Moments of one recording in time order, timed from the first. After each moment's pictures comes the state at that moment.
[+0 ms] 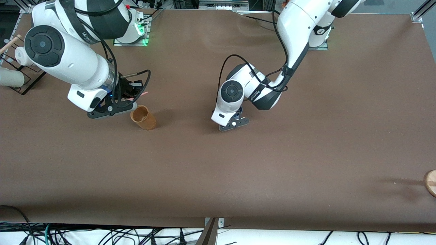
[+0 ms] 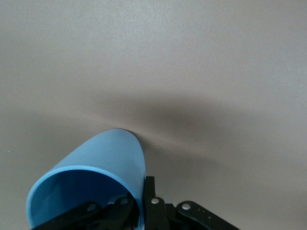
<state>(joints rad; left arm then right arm) -0.54 0.78 -0.22 -1.40 0.00 2.07 -1.04 0.70 0.35 -0.41 -1.32 0.22 1.49 0.06</state>
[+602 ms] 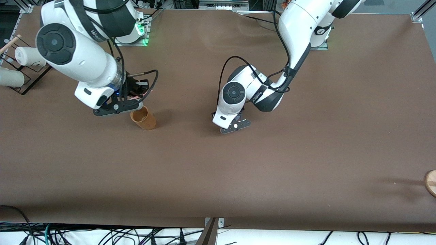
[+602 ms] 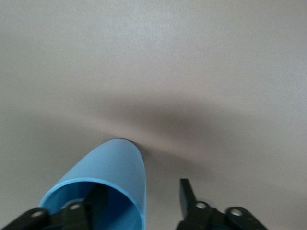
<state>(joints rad) -0.54 0.78 -0.21 -1.36 0.00 2.04 -1.04 0.74 0.36 -0.41 -1.32 0.22 1.51 0.18</state>
